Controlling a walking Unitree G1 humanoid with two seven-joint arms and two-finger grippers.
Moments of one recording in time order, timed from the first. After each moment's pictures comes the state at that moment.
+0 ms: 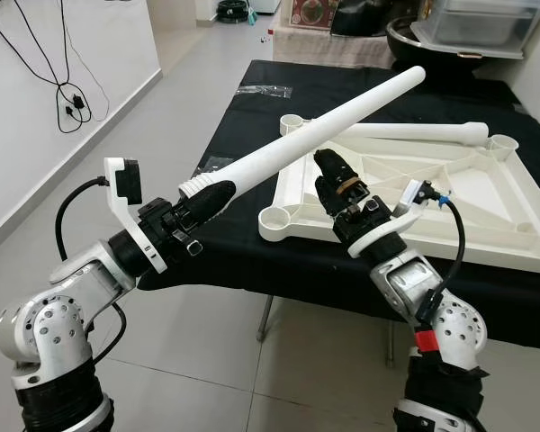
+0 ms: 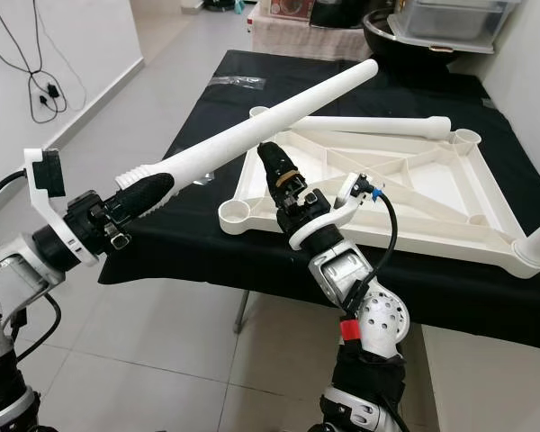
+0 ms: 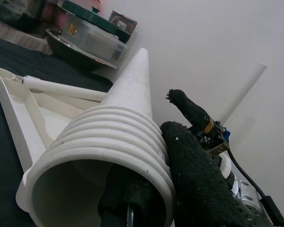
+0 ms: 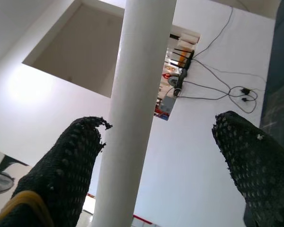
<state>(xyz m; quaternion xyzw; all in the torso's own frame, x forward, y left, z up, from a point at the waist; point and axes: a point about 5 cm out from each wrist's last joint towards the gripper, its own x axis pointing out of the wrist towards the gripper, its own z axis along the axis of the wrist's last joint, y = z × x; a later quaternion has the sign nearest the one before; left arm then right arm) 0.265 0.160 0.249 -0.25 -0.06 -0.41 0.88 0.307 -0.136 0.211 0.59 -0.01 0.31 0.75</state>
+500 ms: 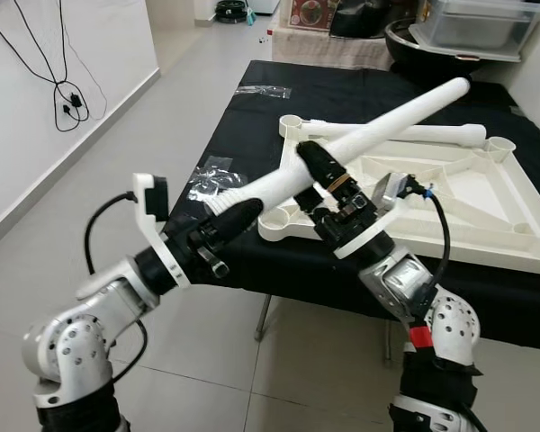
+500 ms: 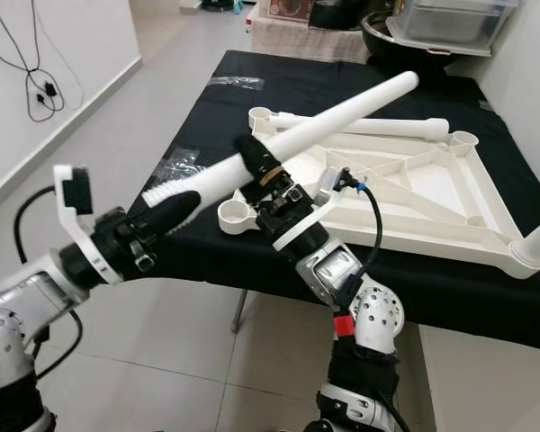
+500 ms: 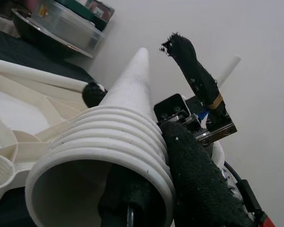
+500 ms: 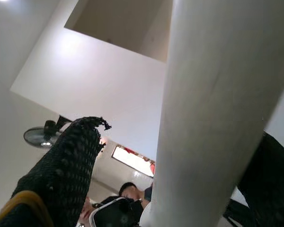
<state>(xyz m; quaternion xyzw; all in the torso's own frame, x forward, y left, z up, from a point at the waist) 0.254 0.120 0.236 -0.28 -0.03 -0.46 0.84 0.295 -0.101 0.229 0.59 0.03 0.44 0.67</state>
